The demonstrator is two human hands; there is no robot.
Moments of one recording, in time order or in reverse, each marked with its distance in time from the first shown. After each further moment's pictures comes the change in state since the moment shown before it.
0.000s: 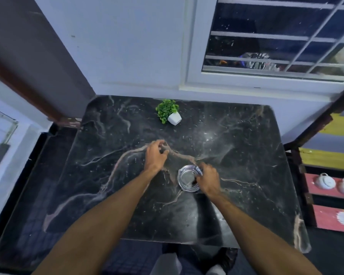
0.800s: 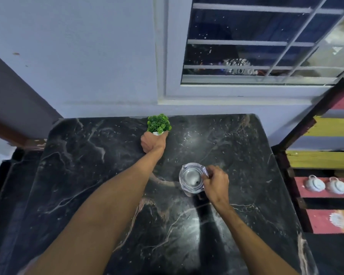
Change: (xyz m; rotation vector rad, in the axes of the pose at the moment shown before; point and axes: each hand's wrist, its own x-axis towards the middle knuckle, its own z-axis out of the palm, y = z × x) left_hand 0.139 0.105 0.055 -0.152 0.125 -0.390; right_hand 0.068 0.021 -0.041 0.210 0.316 0.111
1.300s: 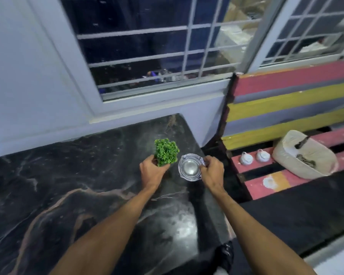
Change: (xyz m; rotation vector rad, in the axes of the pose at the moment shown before) left_hand -0.232 -0.029 0.119 -0.141 -0.369 0.582; right_hand 0.001 0.136 -0.195 0.089 0.252 0.225
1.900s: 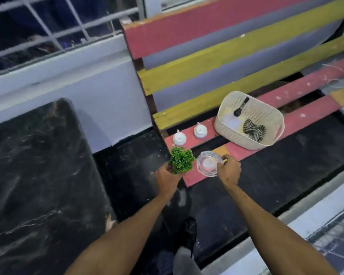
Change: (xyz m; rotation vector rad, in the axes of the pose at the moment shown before) left_hand -0.124 -0.008 0.464 0.103 -0.237 -0.168; right_hand 0.174 0.415 -0.188 -0.049 0.091 0.431
